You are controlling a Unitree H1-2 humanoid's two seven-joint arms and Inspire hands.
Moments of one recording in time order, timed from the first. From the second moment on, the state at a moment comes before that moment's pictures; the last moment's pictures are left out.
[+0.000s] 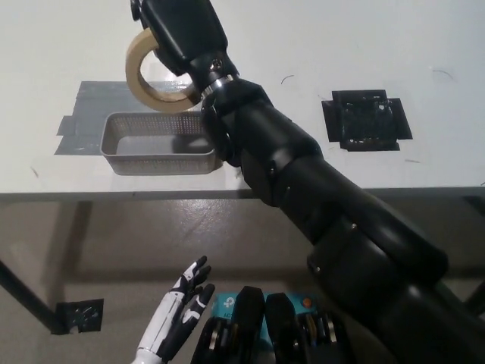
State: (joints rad) left_arm 0.05 0.11 -0.20 -0.04 0.18 -0.02 -0.07; right_arm -1.41 0.21 0.61 1.43 -0.81 -0.11 -0.71
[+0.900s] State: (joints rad) left_arm 0.01 0.12 -0.23 -0.08 0.23 -0.02 -0.10; right_arm -1.39 0.19 0.52 1.44 -0.70 0.04 -0.28
